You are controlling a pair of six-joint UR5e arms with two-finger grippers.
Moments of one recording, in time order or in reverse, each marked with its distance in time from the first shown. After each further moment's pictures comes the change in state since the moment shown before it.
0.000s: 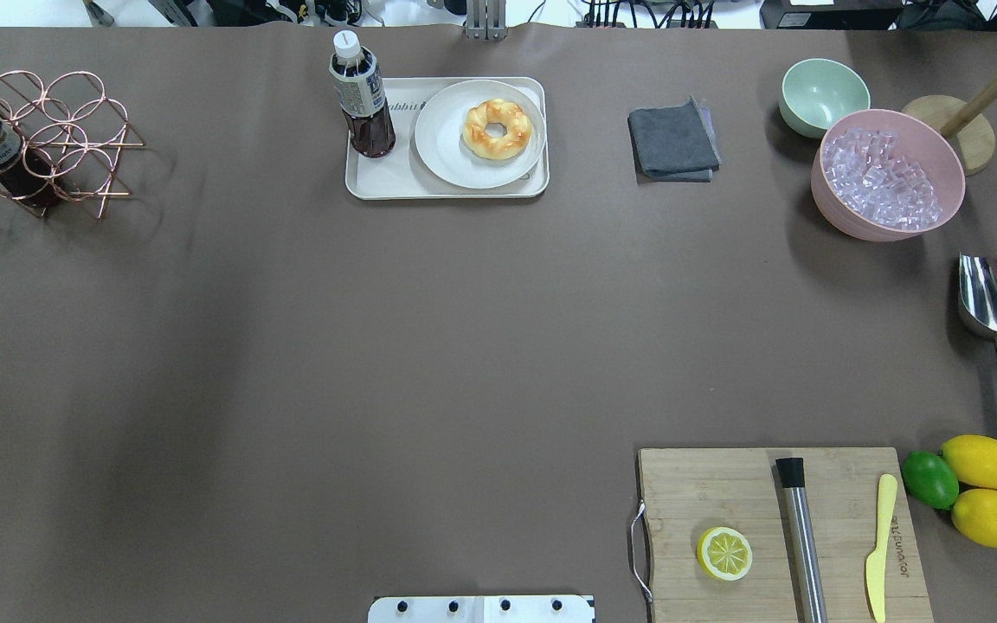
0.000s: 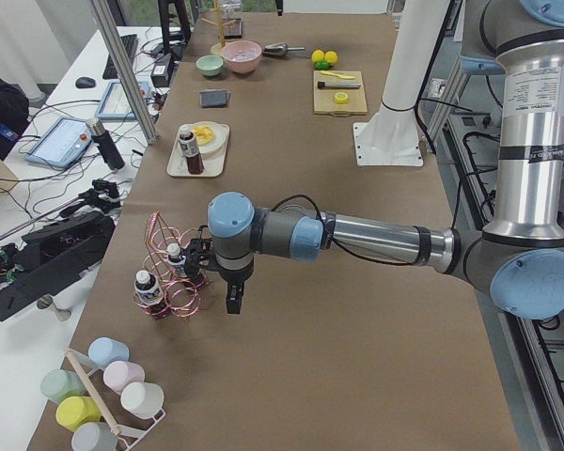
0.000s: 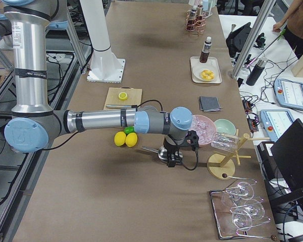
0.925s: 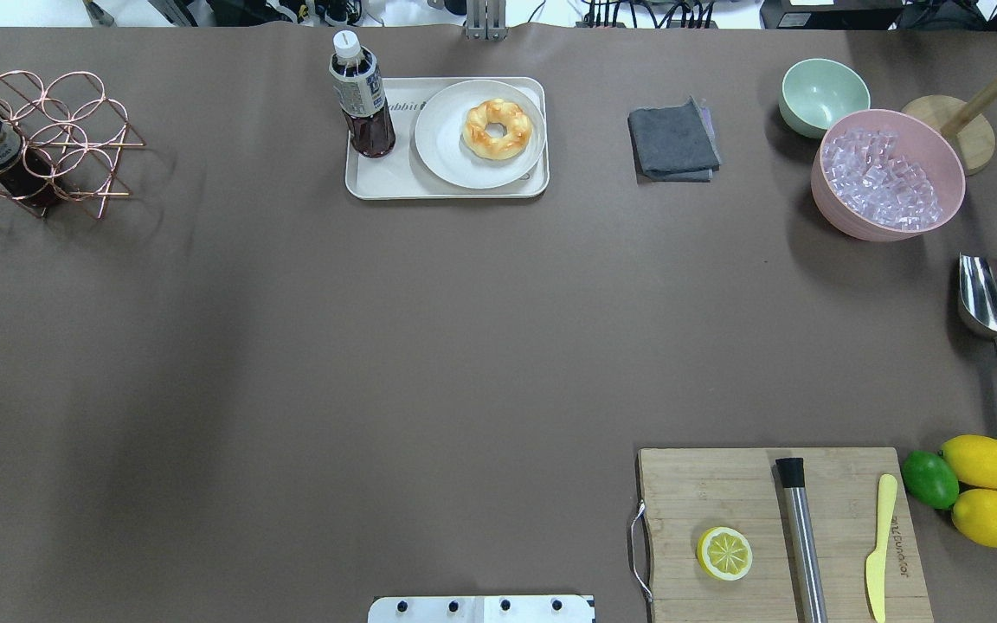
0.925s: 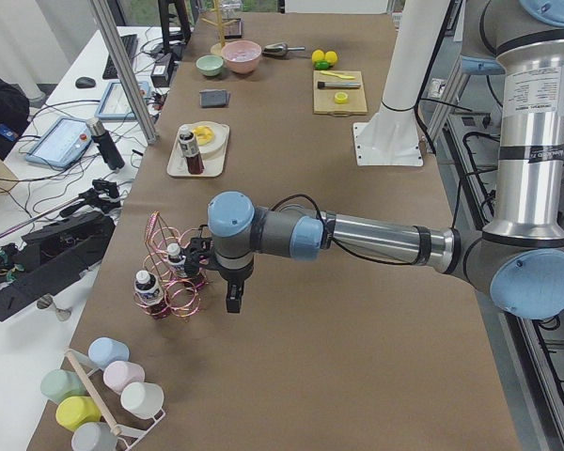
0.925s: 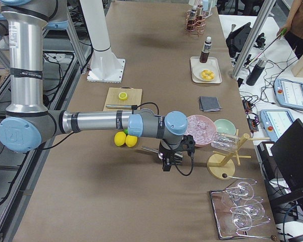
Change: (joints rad) left arm 0.000 0.000 -0.002 0.000 -0.003 0.000; right arm 0.037 -0.037 0.010 -0.001 0.010 0.005
